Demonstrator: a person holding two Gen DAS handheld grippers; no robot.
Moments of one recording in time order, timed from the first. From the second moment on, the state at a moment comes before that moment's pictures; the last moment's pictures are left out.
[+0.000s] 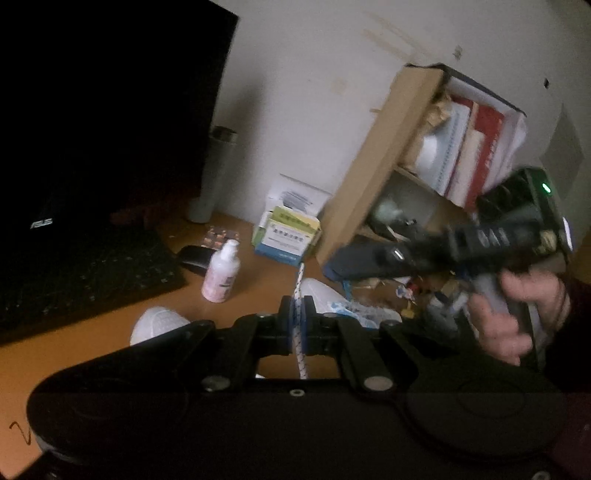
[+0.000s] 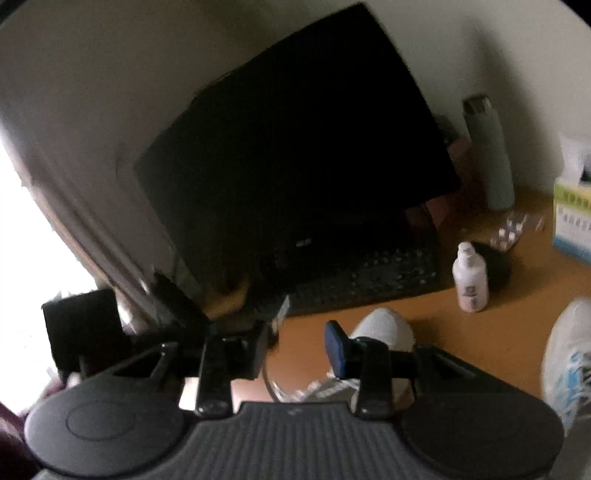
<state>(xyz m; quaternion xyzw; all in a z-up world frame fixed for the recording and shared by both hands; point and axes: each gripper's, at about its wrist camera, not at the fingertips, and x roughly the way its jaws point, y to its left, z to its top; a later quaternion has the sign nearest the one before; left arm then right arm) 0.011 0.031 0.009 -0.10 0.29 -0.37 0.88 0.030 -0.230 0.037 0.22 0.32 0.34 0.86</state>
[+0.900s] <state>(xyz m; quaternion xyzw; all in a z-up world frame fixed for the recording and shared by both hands) 0.029 0.034 0.039 0.02 0.26 -0.24 0.93 0.027 -0.224 0.029 0.18 0.32 0.36 0.86</state>
